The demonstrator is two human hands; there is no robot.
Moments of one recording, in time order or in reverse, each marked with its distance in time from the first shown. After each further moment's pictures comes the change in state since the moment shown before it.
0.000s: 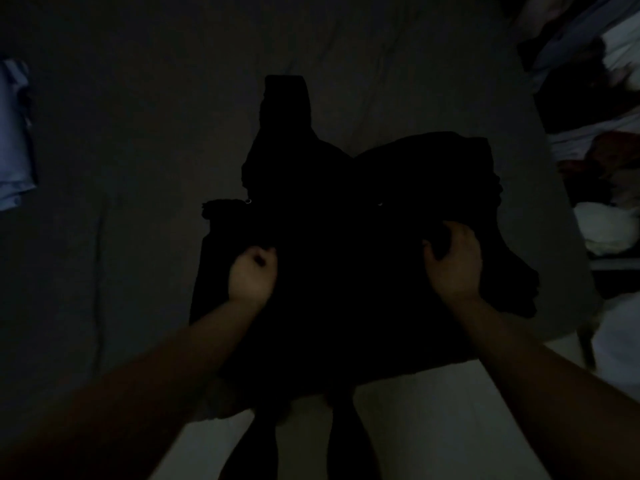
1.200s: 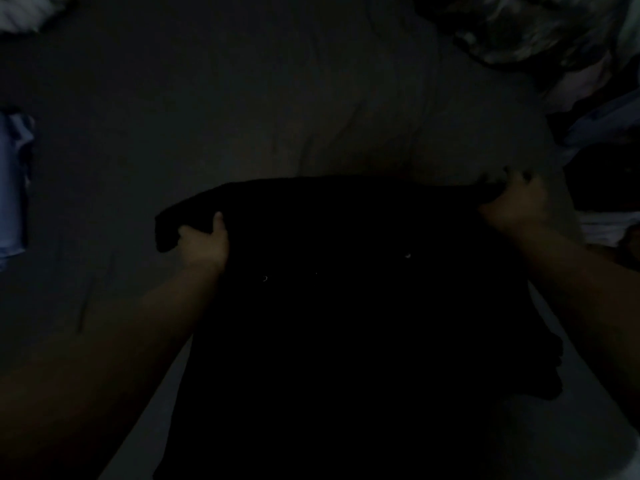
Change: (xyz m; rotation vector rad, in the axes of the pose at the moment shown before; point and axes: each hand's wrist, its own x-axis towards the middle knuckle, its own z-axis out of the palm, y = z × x) left_hand 0.181 0.096 -0.074 -0.261 0.412 -0.208; right_hand 0.264 -0.082 -0.038 -0.263 0.019 0.087
